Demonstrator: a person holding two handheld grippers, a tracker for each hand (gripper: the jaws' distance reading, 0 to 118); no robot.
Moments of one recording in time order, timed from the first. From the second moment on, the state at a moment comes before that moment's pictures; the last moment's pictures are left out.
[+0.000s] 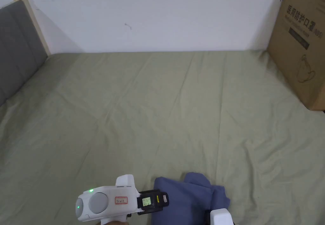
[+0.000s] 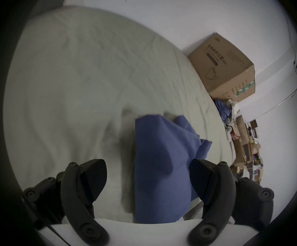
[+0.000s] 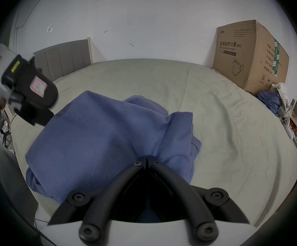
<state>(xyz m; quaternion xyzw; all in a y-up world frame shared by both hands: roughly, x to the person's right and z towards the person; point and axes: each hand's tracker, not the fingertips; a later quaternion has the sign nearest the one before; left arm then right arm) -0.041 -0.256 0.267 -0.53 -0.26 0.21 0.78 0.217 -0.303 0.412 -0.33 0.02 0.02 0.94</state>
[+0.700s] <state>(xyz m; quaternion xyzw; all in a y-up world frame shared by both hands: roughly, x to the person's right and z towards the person) -0.032 -0.233 0.266 -0.52 -0.30 0.12 0.79 0.227 -0.266 0.408 -0.32 0.03 0.02 0.95</state>
